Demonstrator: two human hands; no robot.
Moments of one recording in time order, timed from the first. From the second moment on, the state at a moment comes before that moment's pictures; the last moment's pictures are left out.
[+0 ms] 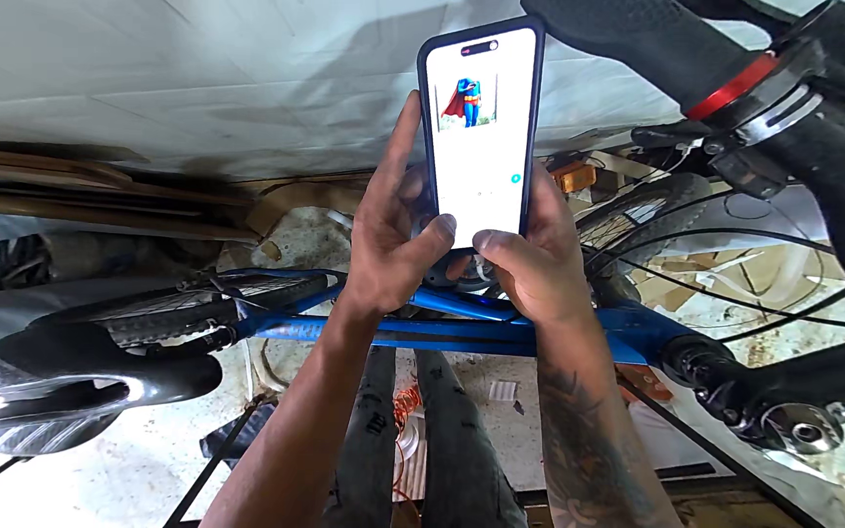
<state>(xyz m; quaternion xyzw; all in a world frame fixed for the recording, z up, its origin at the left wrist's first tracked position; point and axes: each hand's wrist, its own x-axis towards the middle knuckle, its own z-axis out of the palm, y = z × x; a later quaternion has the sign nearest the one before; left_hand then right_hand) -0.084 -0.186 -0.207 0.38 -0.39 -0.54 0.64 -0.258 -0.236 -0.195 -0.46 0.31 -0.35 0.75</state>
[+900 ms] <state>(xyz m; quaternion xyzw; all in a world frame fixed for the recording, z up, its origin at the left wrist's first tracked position) -0.088 -0.185 -0.211 0.41 -0.43 -0.50 0.63 -0.254 -0.237 -0.194 -0.47 0.36 -0.38 0.71</state>
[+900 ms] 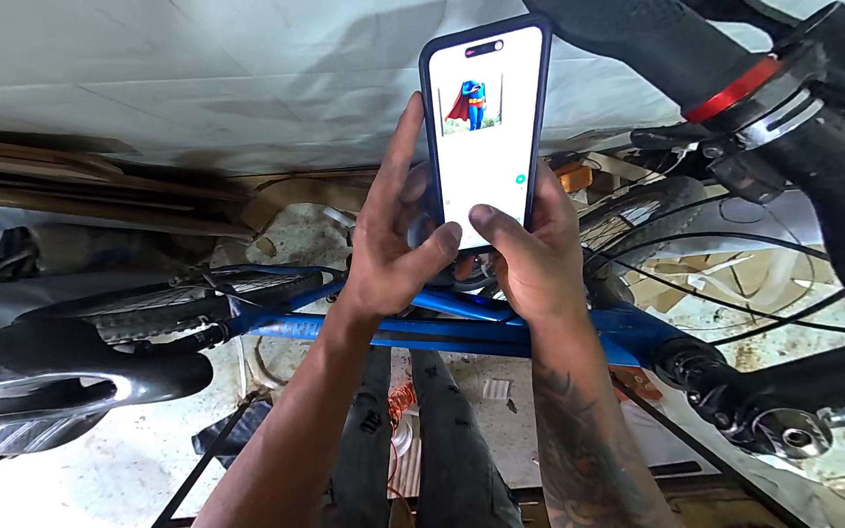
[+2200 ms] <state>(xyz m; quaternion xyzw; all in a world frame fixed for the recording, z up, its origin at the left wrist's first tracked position) -0.080 -0.184 -0.216 0.39 -0.42 -0.50 0.65 -0.257 -0.236 -0.197 -0.45 0.33 -0.34 0.76</state>
